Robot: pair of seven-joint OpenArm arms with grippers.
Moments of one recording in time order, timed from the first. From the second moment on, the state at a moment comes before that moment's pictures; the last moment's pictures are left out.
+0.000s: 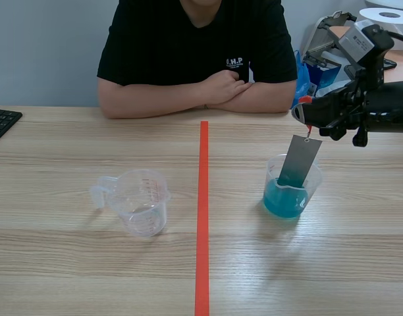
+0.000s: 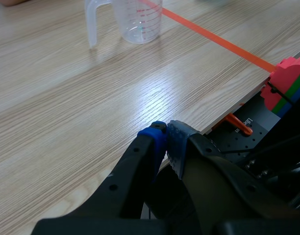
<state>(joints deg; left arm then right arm) 56.7 -28.8 -24.2 69.9 25.0 -36.4 -75.5 13.9 33.6 -8.9 75.5 37.8 45.3 -21.3</state>
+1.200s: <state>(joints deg) 56.7 -28.8 -24.2 69.9 25.0 -36.4 -75.5 13.9 33.6 -8.9 75.9 37.8 45.3 -23.7</state>
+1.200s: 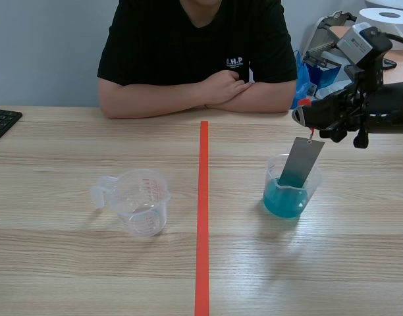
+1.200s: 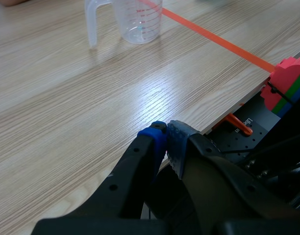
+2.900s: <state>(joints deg) 56.7 -28.8 -24.2 69.9 25.0 -36.4 -75.5 13.8 39.5 5.4 105.2 65.3 45.3 -50.1</state>
